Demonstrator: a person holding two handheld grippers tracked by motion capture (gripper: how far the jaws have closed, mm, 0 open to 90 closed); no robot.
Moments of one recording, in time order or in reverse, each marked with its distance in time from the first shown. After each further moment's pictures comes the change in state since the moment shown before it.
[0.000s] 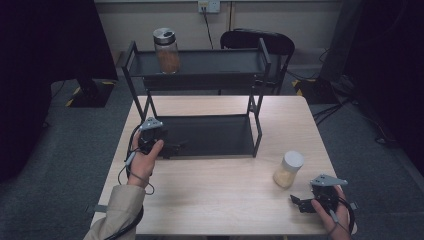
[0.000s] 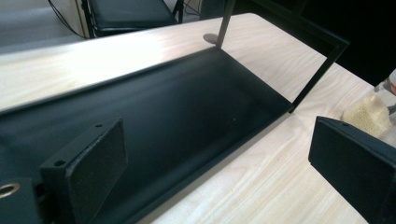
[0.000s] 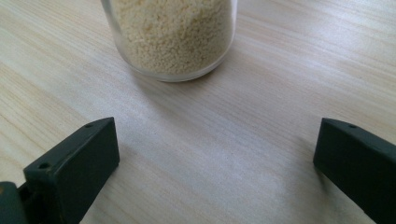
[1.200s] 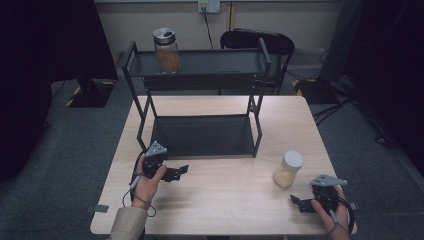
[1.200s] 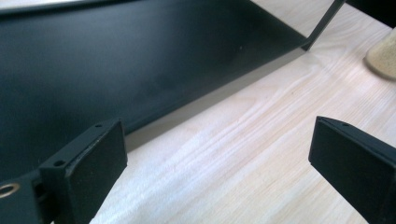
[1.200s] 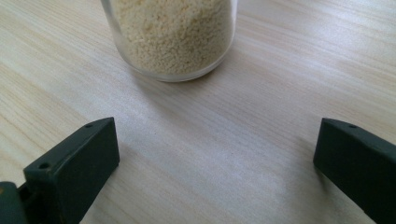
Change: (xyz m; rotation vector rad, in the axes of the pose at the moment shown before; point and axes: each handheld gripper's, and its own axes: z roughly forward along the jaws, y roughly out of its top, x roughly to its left) left arm -0.004 -0.066 0.016 0.077 0.010 -0.005; right arm 0.000 0.000 0.000 0.000 0.000 0.001
